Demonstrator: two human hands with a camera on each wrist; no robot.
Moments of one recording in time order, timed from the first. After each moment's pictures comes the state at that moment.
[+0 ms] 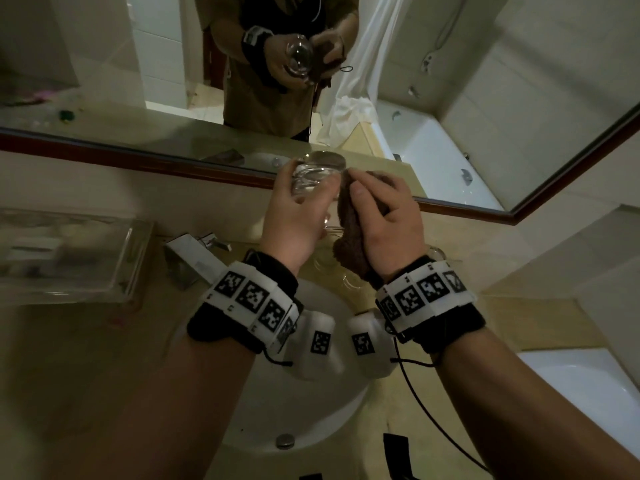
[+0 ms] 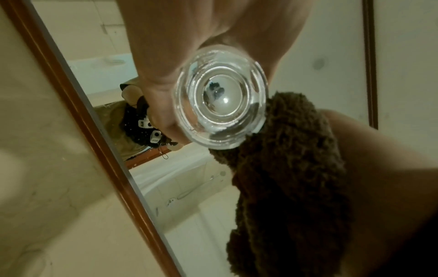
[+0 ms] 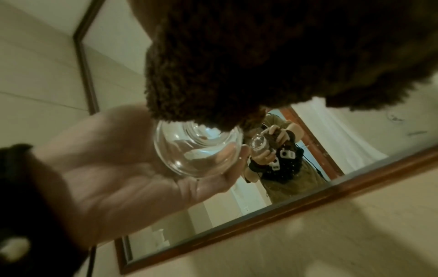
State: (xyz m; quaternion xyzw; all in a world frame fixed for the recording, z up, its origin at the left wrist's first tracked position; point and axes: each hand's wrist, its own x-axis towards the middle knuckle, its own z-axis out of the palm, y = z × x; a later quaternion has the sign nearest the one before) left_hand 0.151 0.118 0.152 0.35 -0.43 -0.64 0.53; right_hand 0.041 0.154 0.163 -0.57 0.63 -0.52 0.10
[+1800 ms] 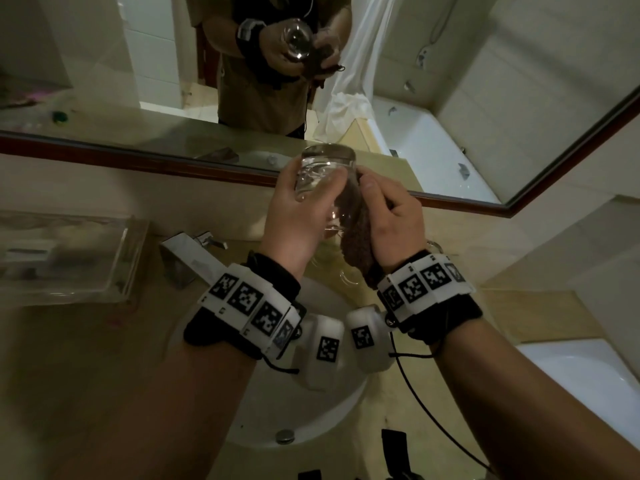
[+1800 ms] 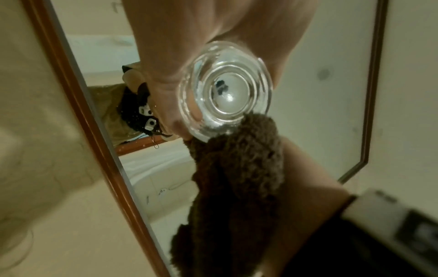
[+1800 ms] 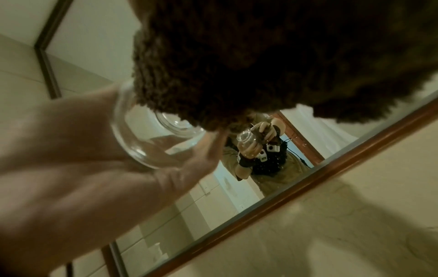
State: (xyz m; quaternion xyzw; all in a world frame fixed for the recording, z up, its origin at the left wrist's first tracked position) left_hand 0.146 0.128 0.153 0.33 -0.44 -0.66 0.52; right_hand 0.033 0.158 0.163 -0.53 0.64 -0.54 0.13
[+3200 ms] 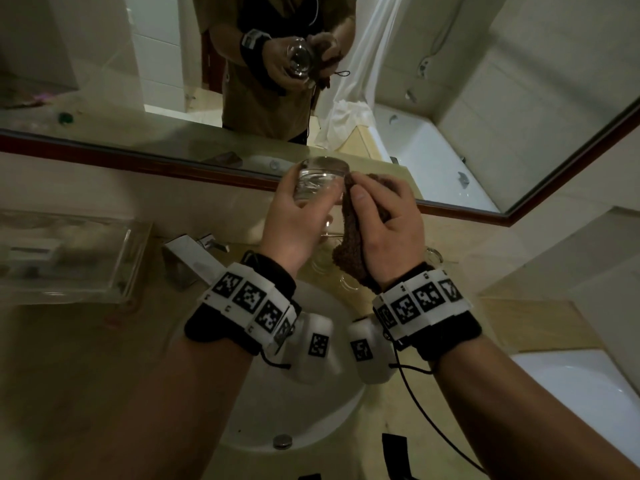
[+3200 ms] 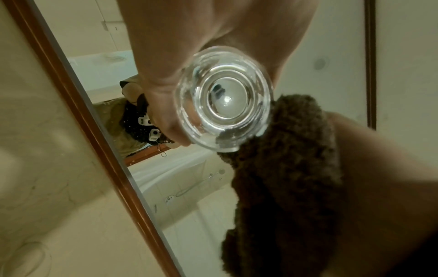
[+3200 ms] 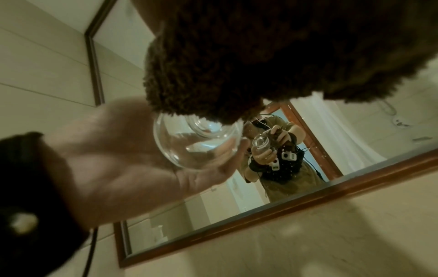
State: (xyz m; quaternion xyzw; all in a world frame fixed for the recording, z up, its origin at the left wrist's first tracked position) left_hand 0.152 0.124 0.153 0.34 -0.46 -0.63 0.52; right_hand 0.043 0.164 0.164 -0.58 0.62 -0.52 0.05
